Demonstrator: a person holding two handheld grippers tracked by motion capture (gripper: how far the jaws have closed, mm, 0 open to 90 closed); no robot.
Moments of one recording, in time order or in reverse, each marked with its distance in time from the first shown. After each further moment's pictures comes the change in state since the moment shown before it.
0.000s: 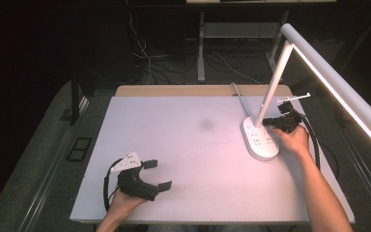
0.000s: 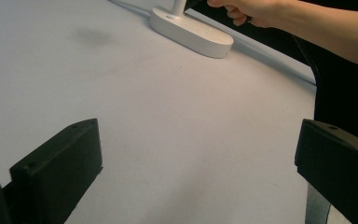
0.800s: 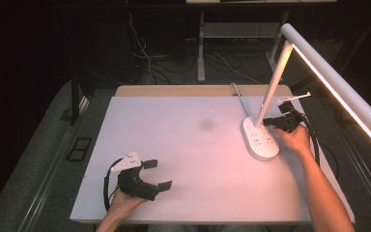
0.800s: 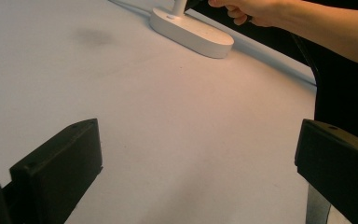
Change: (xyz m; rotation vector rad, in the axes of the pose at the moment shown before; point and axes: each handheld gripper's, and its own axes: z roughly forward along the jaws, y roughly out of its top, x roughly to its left) left arm 0.000 0.000 0.000 -0.003 0.000 -0.004; right arm -0.002 0.001 -0.001 0.006 0.003 -0.010
